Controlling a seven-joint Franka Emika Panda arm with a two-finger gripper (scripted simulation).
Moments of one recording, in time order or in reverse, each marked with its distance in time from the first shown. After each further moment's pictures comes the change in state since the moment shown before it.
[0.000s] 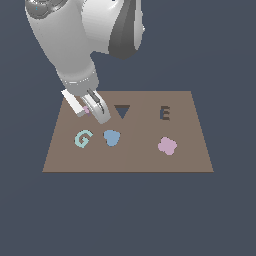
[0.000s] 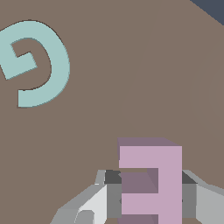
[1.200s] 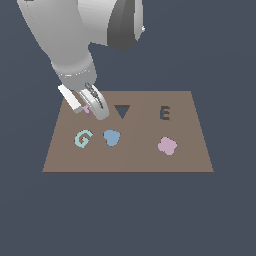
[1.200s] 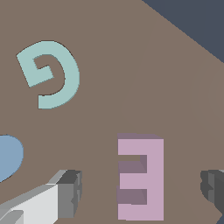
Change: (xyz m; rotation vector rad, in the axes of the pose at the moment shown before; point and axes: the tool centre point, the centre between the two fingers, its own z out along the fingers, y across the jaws) arm 0.001 0.000 -0.021 -0.002 0.001 -0.006
